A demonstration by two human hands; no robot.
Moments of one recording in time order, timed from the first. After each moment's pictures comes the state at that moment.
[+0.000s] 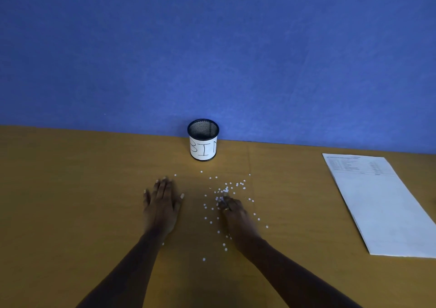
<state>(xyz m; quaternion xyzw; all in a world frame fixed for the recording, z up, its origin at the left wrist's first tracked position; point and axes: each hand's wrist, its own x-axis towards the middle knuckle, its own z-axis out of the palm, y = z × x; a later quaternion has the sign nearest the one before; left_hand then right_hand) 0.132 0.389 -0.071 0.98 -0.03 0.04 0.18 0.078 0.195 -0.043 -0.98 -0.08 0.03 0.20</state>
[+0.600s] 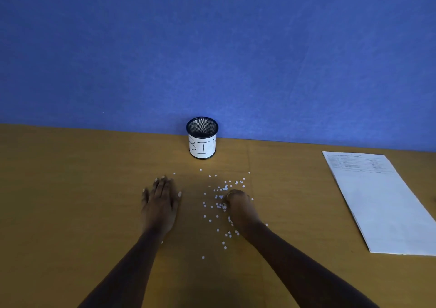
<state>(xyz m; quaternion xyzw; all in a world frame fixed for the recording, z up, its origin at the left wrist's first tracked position) 0.128 0.389 -0.070 0.98 -0.01 0.05 0.17 0.098 0.188 -0.029 -0.97 -0.01 0.04 0.24</state>
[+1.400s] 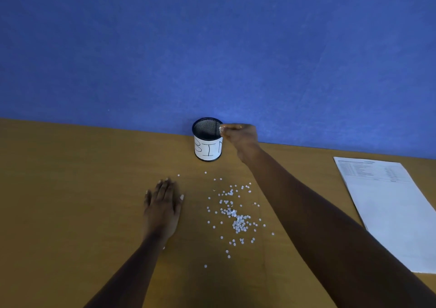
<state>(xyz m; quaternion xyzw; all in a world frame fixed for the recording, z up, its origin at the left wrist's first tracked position) 0.129 0.390 -0.070 0.98 -0.01 0.06 0.17 0.228 0.196 0.062 -0.70 0.21 -0.04 0.68</state>
